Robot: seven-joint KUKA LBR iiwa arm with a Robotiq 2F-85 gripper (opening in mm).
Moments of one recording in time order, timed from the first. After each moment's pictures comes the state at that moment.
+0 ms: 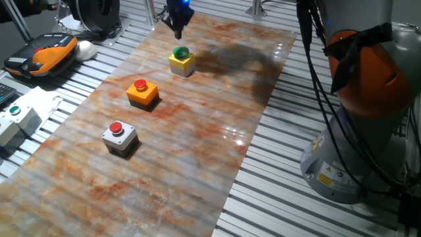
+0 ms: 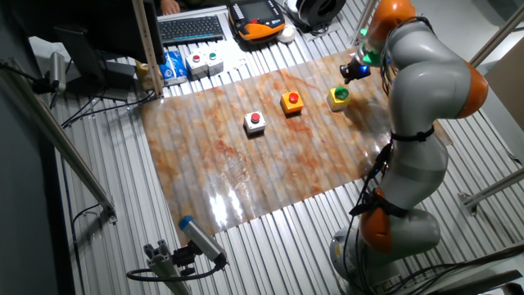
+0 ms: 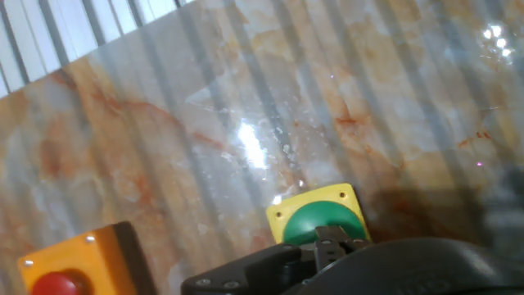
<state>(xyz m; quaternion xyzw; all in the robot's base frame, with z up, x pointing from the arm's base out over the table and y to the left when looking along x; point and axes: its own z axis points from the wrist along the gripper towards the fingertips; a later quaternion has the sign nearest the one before) 0.634 -0.197 0.167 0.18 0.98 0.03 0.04</state>
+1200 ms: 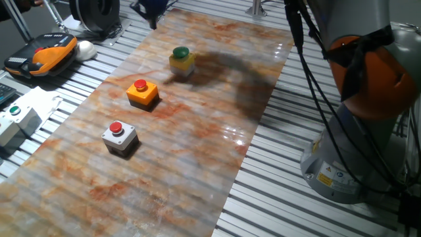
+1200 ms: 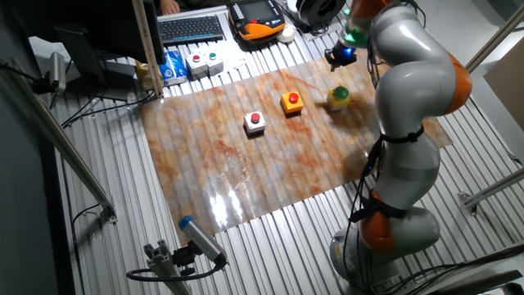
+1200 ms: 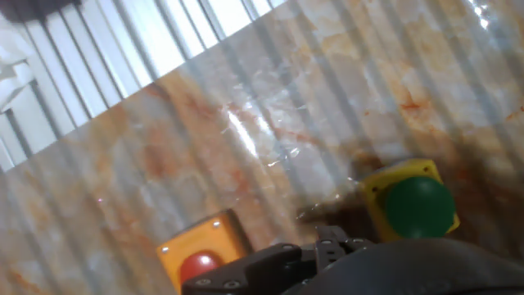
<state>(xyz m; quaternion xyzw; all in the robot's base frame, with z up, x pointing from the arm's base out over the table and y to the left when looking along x) 0.664 -0.112 0.235 0.22 0.98 0.03 0.01</state>
